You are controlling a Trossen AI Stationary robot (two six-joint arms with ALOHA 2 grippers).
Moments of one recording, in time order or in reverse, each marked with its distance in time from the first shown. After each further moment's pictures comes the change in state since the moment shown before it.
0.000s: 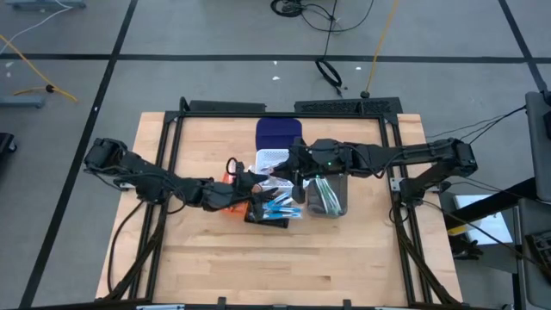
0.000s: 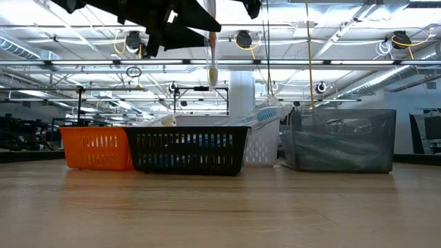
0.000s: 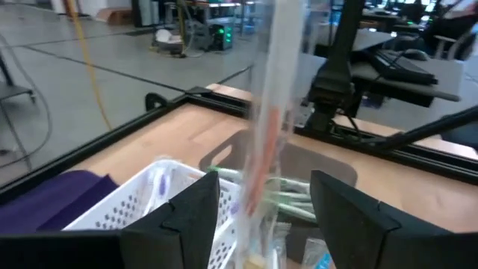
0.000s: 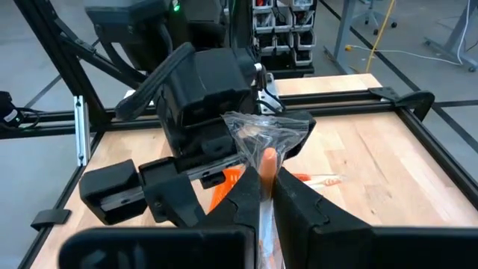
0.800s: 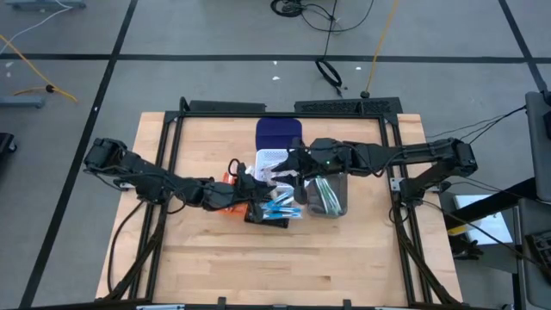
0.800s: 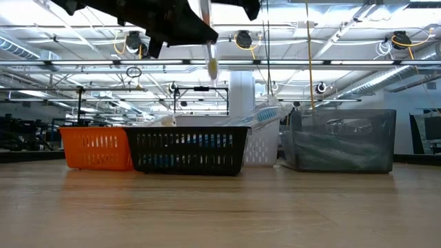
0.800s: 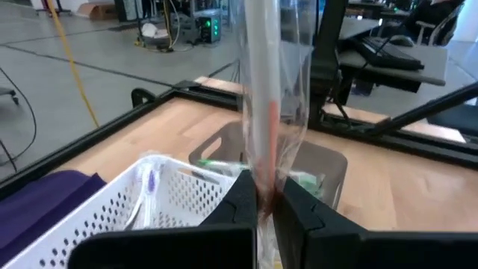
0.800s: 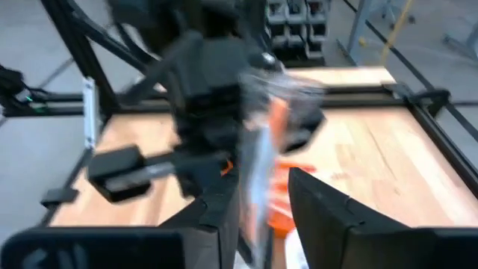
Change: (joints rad) left arm 0.006 0.000 0.000 -0.014 0.061 0.022; right arm -0.009 0.000 0.000 -0.022 -0.052 -0.038
